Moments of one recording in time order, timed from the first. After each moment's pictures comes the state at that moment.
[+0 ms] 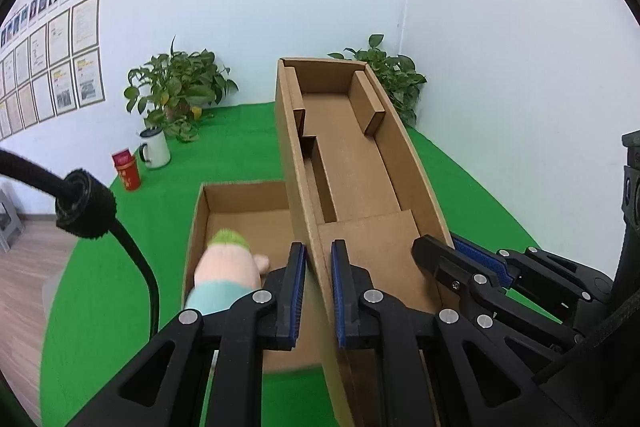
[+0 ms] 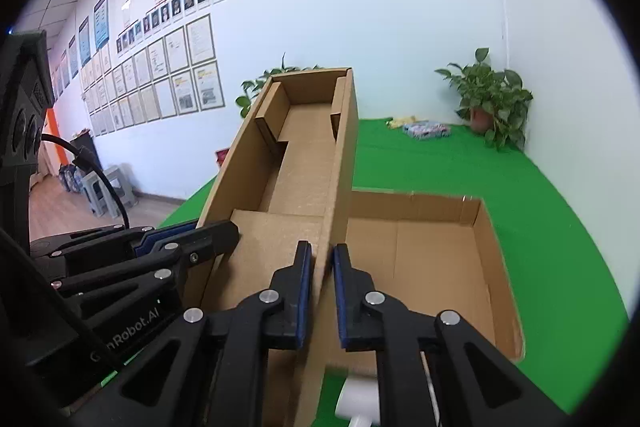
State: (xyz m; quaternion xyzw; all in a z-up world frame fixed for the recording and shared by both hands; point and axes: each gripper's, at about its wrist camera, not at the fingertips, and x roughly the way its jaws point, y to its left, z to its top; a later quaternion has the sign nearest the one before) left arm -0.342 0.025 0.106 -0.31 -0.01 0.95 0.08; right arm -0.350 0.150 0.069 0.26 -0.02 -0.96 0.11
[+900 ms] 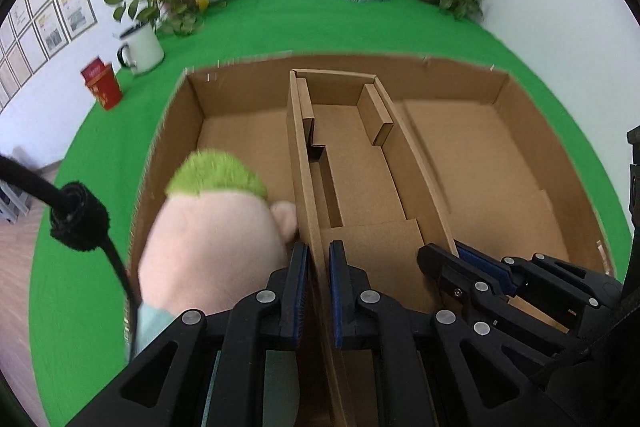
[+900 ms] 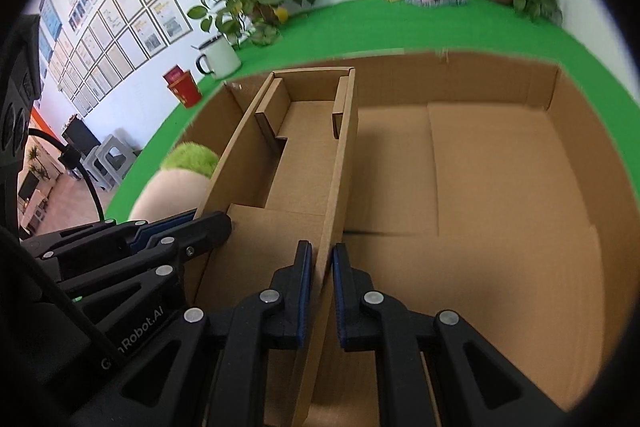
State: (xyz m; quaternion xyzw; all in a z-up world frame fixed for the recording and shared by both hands) left arm -0.530 0.000 -0.078 -0.50 0.02 0.87 0.03; right arm -0.493 0.147 -0.076 0.45 -0.10 -0.88 0.13
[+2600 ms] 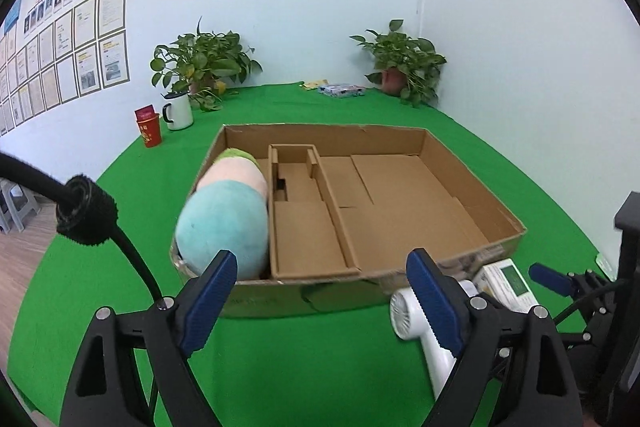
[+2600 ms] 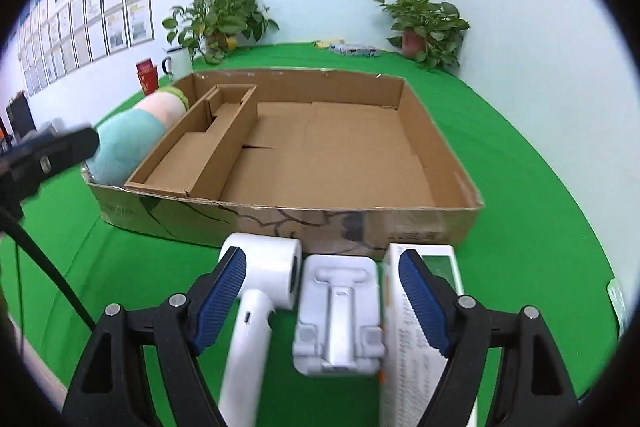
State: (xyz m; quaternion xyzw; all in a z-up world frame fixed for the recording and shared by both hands) left arm -0.289 -0.001 -0.016 -0.30 -0.02 0.95 0.05; right arm -0.290 0.188 -0.055 0.35 0.02 -0.94 -0.02
